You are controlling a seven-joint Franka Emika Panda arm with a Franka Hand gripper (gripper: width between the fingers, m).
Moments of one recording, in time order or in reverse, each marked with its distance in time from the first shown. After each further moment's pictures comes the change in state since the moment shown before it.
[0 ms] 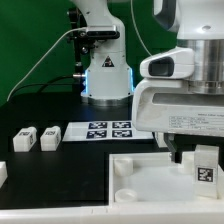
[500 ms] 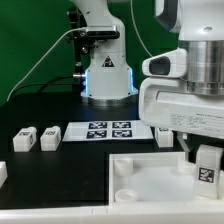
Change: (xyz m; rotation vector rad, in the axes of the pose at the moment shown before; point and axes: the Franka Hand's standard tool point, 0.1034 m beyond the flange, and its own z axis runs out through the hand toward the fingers) arm -0.002 -0.001 0.002 0.006 -0.010 0.436
